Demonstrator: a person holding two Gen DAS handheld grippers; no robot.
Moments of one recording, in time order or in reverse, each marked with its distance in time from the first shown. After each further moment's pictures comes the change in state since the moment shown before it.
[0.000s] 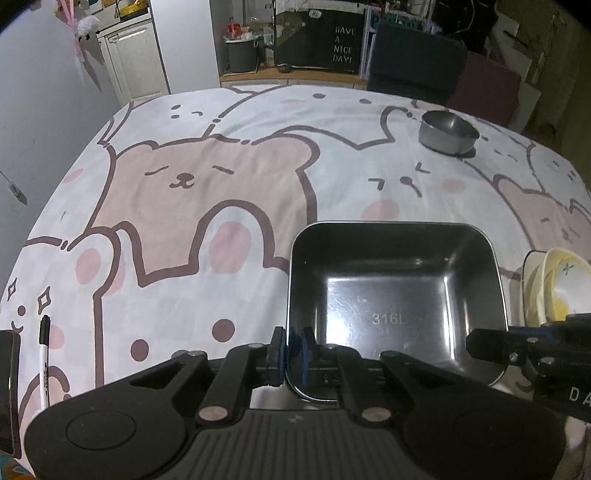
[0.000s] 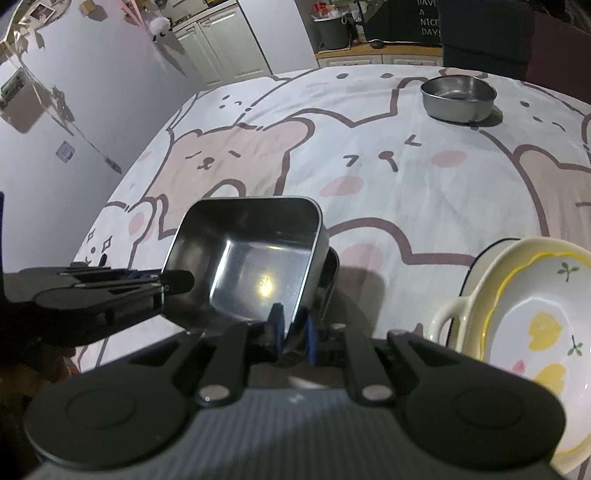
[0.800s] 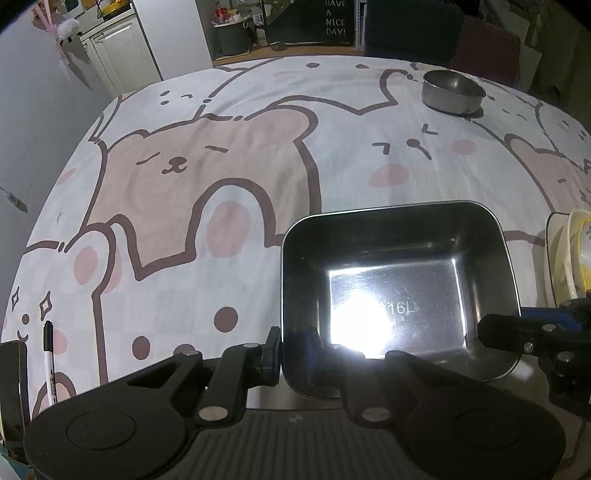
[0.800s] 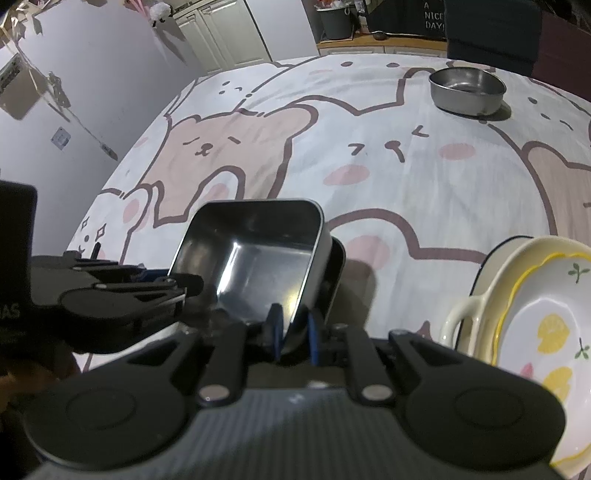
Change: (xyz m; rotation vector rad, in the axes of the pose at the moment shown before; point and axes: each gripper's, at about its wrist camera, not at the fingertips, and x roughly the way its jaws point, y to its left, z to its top) left arm 0.023 -0.009 -0.001 0.081 0.078 0.050; right arm 0.015 0.004 0.002 -0.023 0.039 -0.014
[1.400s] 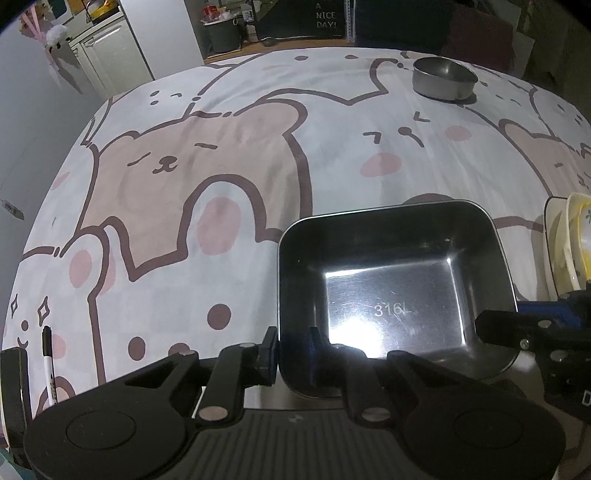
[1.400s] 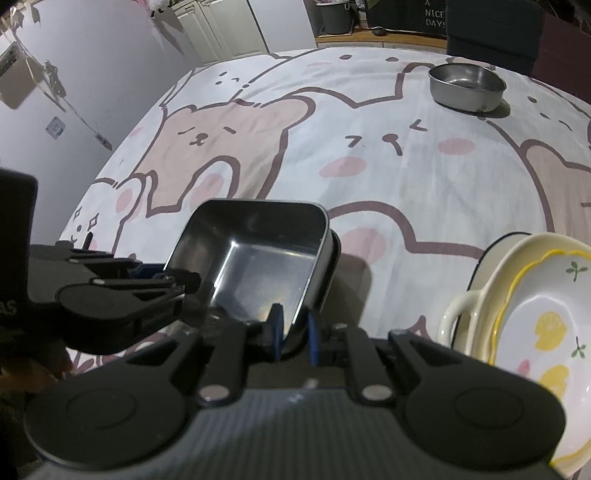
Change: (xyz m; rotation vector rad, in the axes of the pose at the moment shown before) left arm 0.004 -0.006 -0.001 0.041 0.018 0.004; right arm 0.008 0.003 0.001 -0.014 0.020 -0.028
